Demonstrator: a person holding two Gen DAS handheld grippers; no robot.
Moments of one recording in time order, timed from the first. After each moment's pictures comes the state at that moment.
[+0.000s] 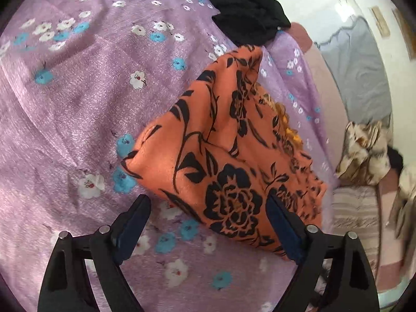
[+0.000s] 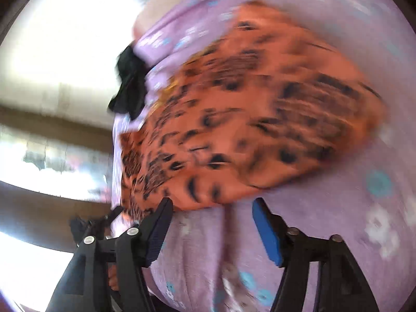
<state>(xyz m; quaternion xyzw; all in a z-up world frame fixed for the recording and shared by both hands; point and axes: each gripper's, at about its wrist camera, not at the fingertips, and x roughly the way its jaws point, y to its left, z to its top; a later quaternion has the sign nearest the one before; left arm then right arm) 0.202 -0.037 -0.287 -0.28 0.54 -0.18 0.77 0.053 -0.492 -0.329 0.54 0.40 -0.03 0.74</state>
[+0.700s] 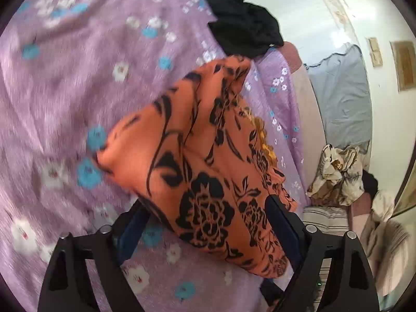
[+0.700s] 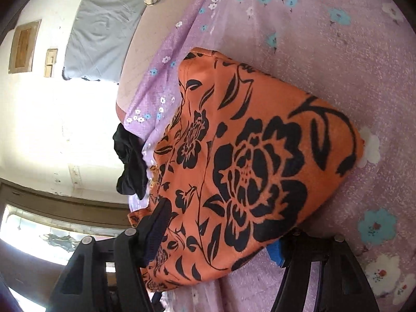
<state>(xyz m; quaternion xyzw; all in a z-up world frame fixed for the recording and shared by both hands) 0.205 -0.043 -0.298 -0.37 0.52 -0.21 0.74 0.072 -0.515 -0.357 0.61 0.26 -0.10 0.74</state>
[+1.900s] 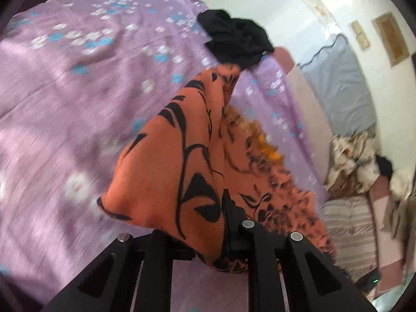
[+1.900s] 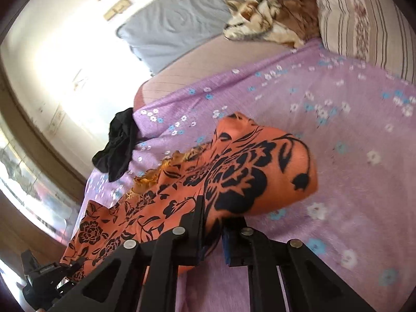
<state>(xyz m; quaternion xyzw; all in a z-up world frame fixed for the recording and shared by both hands) 0.137 -0.029 -0.278 -0.29 0.48 -0.16 0.81 0.034 -0.462 -0.265 0.34 0.26 -0.17 0.89</state>
